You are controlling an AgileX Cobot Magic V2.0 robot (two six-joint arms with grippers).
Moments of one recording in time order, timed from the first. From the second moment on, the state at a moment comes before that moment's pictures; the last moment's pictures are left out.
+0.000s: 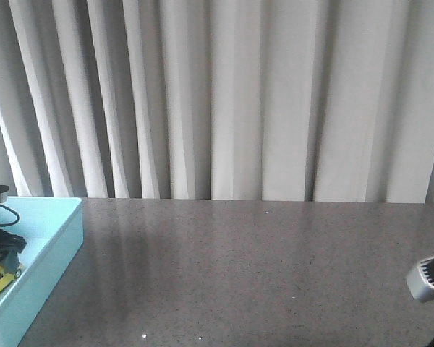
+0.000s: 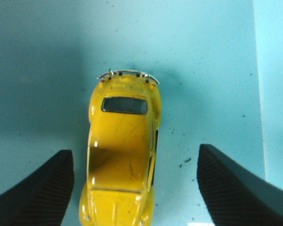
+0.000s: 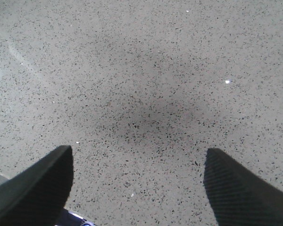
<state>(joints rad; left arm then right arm) 0.23 2.21 -2.11 -0.12 1.23 0.26 0.39 0.96 -0.88 0.01 0.86 0.09</state>
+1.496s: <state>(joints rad) 0.07 0.86 -0.70 -0.15 0.50 0.14 0.39 0.96 -0.88 0.01 0.86 0.09</state>
